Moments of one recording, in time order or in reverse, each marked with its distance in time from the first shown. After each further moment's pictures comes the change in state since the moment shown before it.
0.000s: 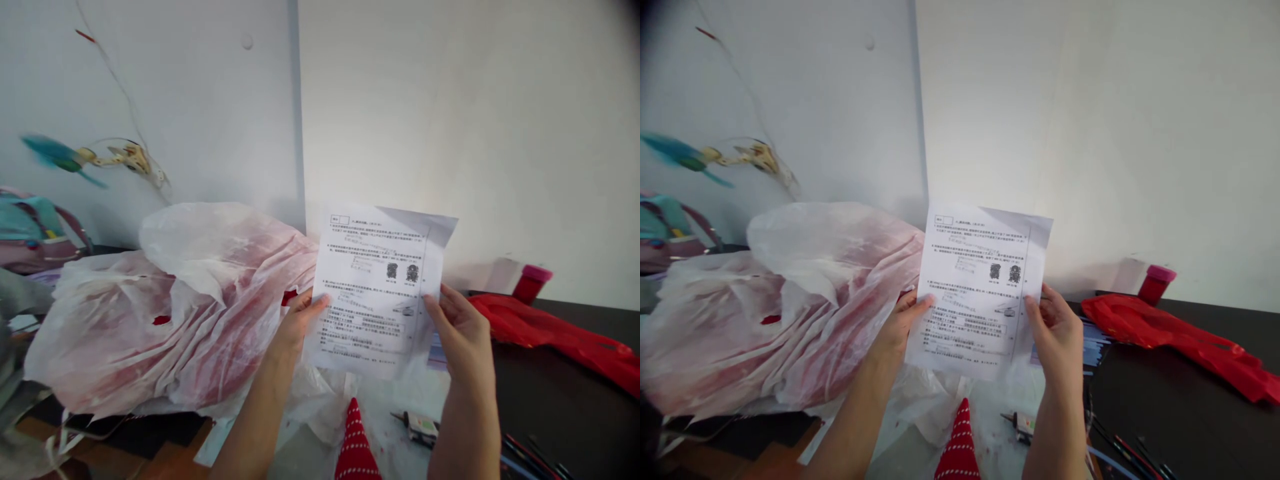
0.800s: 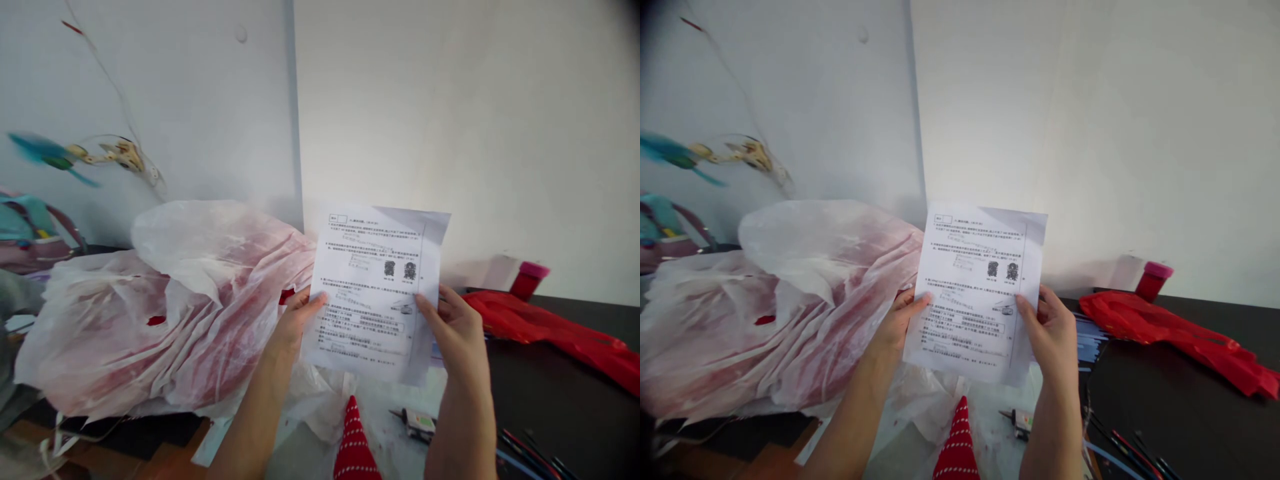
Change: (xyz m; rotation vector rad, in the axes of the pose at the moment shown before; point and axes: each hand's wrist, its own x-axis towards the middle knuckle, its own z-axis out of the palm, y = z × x) left_hand 0.001 0.001 0.002 0.025 0.033 -0.031; right_hand -0.006 -0.021 0.008 0.061 -0.076 0.055
